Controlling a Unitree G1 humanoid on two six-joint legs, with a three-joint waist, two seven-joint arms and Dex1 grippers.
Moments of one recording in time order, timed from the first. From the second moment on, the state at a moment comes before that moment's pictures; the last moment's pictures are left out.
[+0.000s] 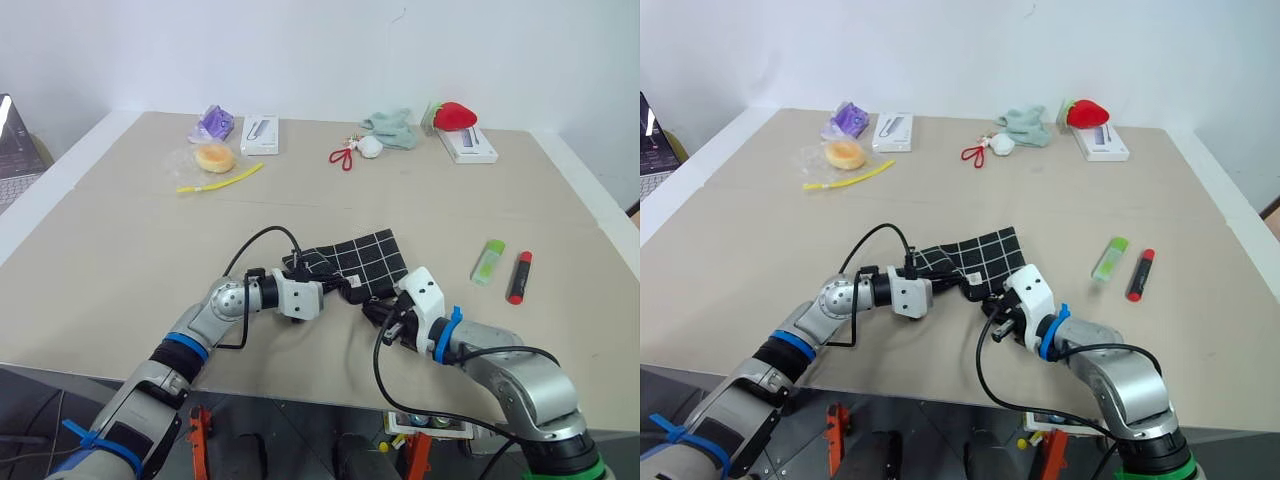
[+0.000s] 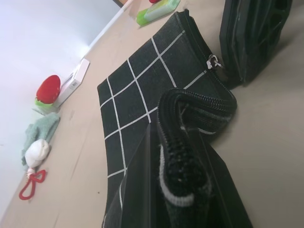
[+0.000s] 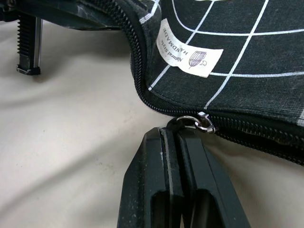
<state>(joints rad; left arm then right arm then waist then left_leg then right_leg) -0.63 0.34 -0.39 0.54 0.24 -0.69 -0.69 -0.13 -0.53 0.06 -0.47 0.39 0.88 0.53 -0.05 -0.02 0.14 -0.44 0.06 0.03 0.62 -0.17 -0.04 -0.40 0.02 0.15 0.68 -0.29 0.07</state>
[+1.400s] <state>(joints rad) -0.60 0.30 -0.37 0.47 0.14 -0.59 -0.73 -0.05 -0.64 -0.02 -0.58 0.47 0.96 0.53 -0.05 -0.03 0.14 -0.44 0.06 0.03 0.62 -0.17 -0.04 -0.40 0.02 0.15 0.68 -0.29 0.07</state>
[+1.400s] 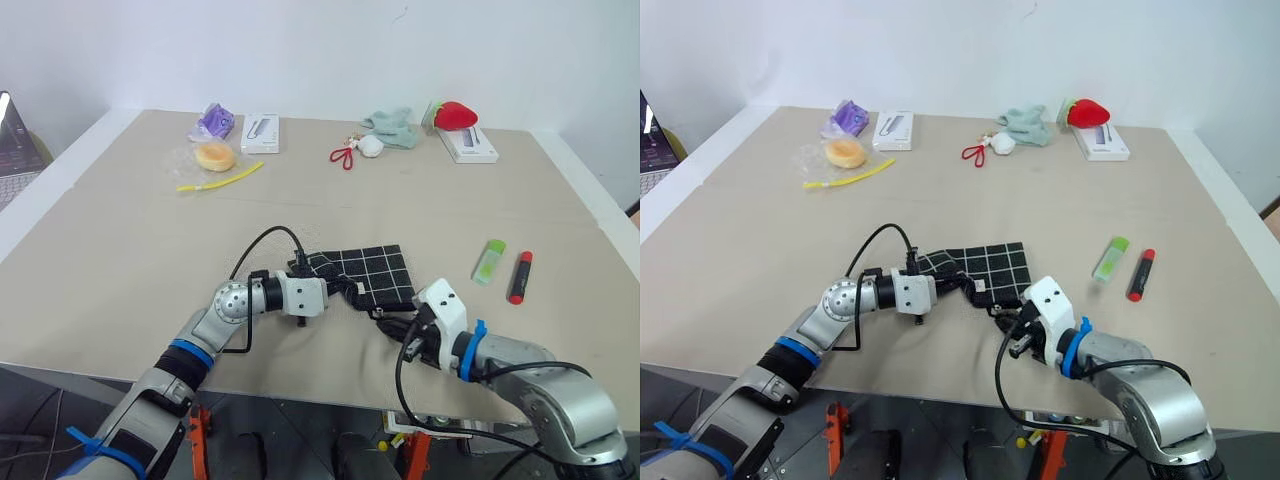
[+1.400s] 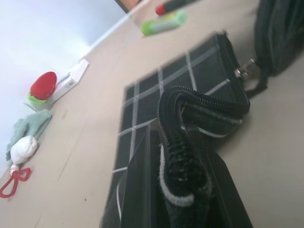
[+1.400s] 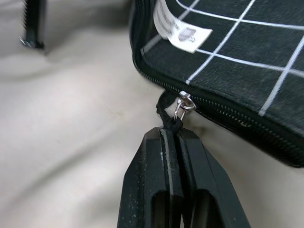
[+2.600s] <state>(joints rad) -0.53 0.28 -0.40 0.34 0.28 -0.49 -0.64 -0.25 -0.34 -0.15 -0.56 0.53 1.31 0.11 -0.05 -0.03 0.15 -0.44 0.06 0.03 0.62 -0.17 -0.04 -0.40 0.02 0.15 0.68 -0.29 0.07</state>
